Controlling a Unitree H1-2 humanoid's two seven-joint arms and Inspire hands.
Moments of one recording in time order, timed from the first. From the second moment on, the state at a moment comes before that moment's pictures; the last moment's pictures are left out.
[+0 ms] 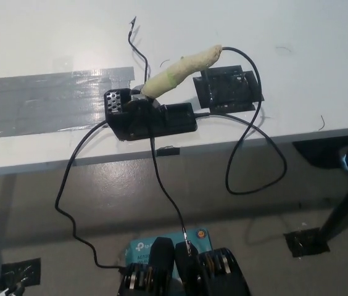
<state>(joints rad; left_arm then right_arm) 0.20 0.45 0.12 0.11 -0.15 0.34 -0.26 -0.22 -0.61 -0.28 -0.22 0.03 0.44 0.16</state>
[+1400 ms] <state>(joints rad) 0.22 0.45 0.12 0.08 -0.14 0.34 -0.26 -1.18 -0.38 0.63 0.30 -0.44 0.29 0.40</state>
